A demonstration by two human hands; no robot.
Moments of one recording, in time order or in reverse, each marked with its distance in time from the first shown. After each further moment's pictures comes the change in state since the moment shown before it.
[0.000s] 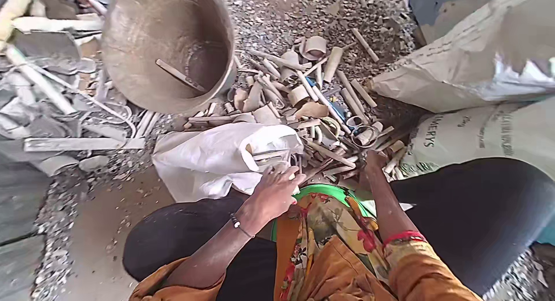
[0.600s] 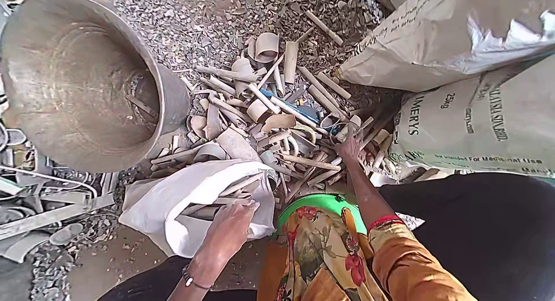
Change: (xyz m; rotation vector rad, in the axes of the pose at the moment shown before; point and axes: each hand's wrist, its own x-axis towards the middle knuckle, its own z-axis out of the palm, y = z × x) left_hand 0.065 -0.005 -0.028 0.205 -0.345 -0.326; right_hand 0.097 -0.009 0.037 -0.530 -0.113 -0.249
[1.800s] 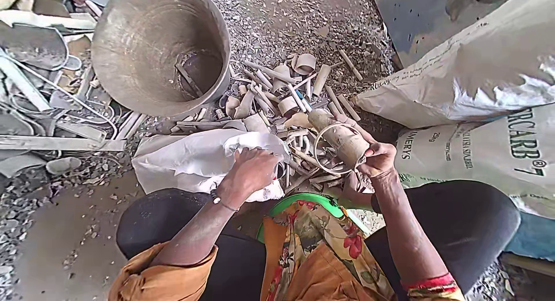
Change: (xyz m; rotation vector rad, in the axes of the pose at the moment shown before) left_hand -0.061 -0.023 -0.006 -0.172 0.386 0.138; right_hand -0.182 -0.084 -0.148 1.349 -1.400 -0.835
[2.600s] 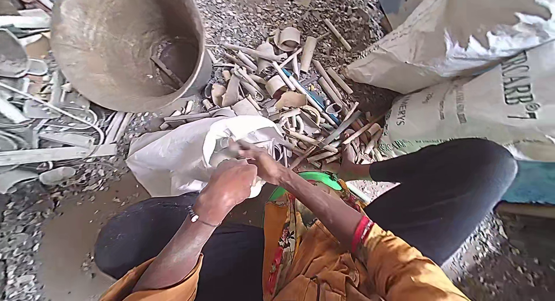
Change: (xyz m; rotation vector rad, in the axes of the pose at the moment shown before) left_hand -0.045 0.010 0.025 0.187 -0.258 -0.099; right_hand 0.071 0.205 0.095 -0.079 0.476 0.465
